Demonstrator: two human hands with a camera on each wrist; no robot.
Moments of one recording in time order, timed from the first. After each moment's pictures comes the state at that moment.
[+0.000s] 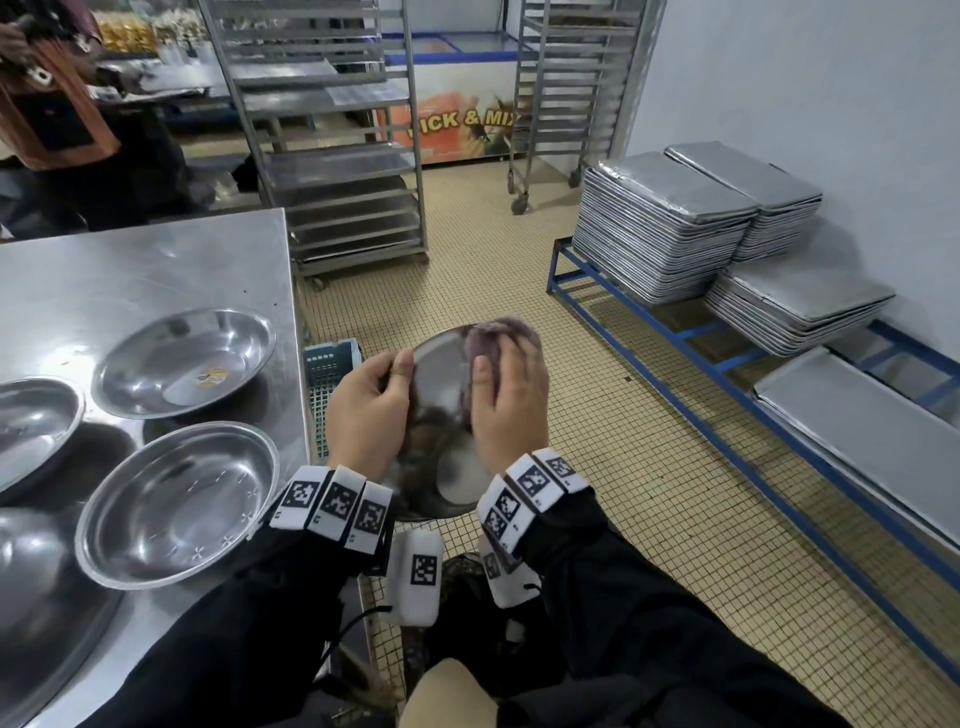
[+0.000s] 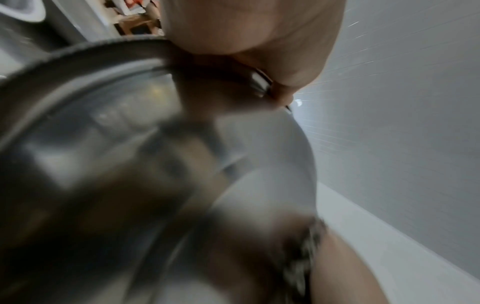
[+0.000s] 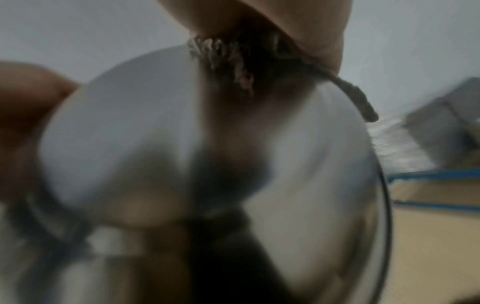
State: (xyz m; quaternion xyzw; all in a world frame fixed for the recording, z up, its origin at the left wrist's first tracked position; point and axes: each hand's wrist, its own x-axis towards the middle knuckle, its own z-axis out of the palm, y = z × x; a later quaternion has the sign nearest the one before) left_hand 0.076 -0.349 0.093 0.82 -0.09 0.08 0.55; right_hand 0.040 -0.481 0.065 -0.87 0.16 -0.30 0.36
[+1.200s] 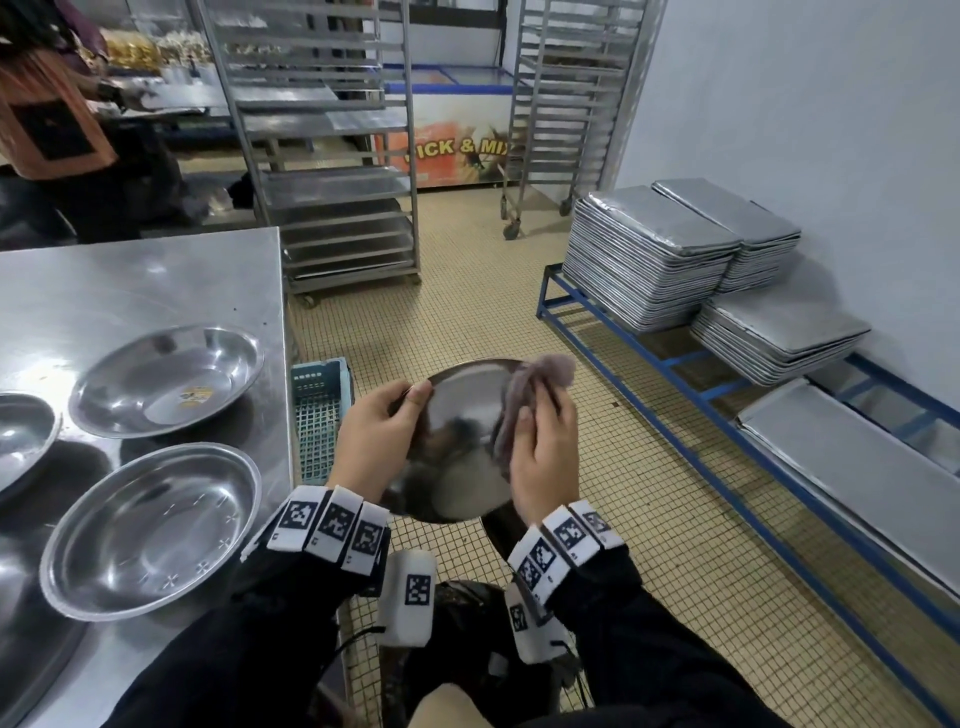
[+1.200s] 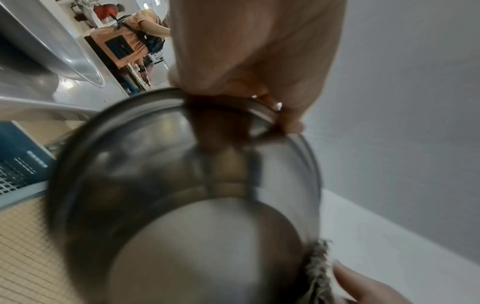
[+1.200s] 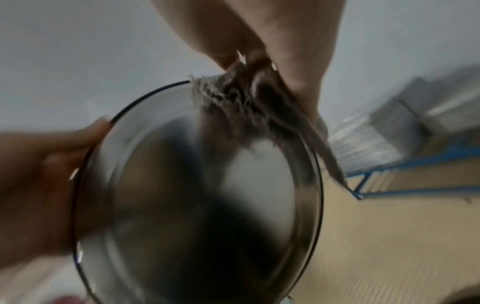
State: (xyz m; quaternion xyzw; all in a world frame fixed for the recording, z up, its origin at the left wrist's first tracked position) left_hand 0.073 -0.361 0.102 0.79 -0.11 -0.04 0.60; right_hand 0.008 -0.512 0.066 -0.84 0.17 -0.30 0.42
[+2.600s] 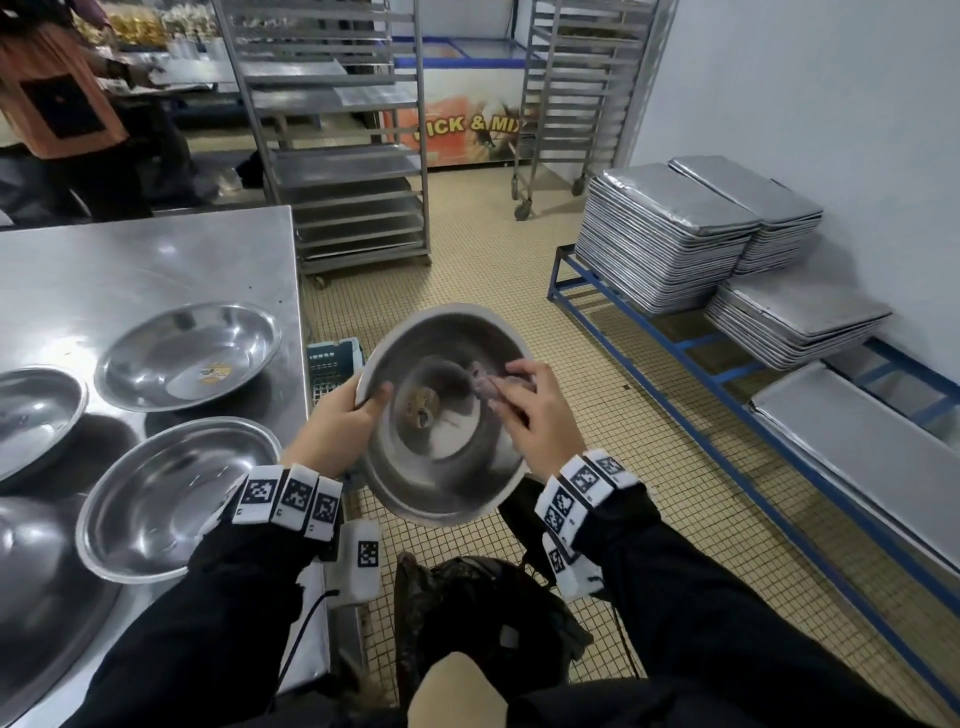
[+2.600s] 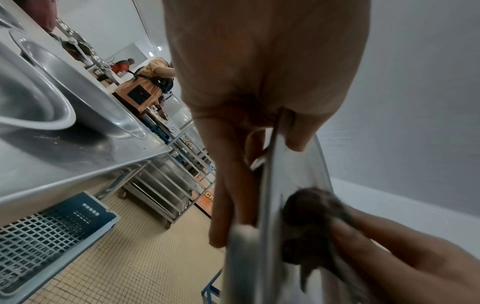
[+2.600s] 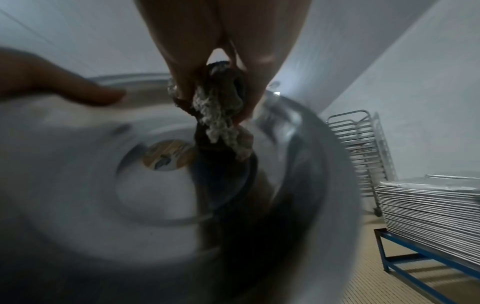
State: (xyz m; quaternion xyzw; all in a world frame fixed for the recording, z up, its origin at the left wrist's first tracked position) left_hand 0.089 -0.305 0.092 0.81 -0.11 -0.12 0.57; right_hand 0.029 -0.531 0.052 -0.91 -0.02 -0.21 0.35
